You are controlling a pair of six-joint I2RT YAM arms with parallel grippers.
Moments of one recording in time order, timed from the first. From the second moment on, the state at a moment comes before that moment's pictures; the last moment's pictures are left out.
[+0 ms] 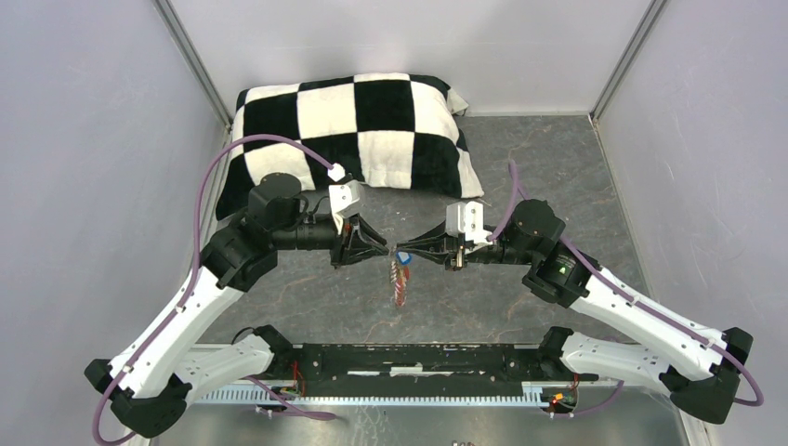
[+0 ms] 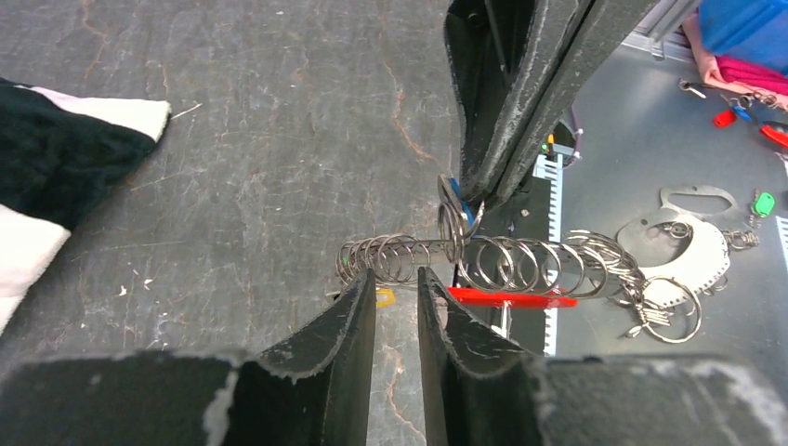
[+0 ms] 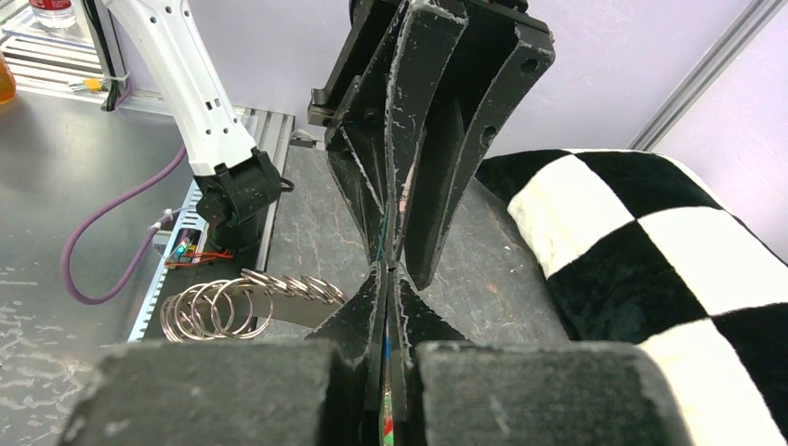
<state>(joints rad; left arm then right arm) -0.68 0.93 1.16 -0.60 0.71 0.11 0.94 0.94 0.95 0.07 -0.57 -0.22</state>
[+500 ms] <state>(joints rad) -0.68 0.92 1.16 -0.63 0.83 0.14 0.94 0.95 0.95 0.07 -0.57 -0.22</state>
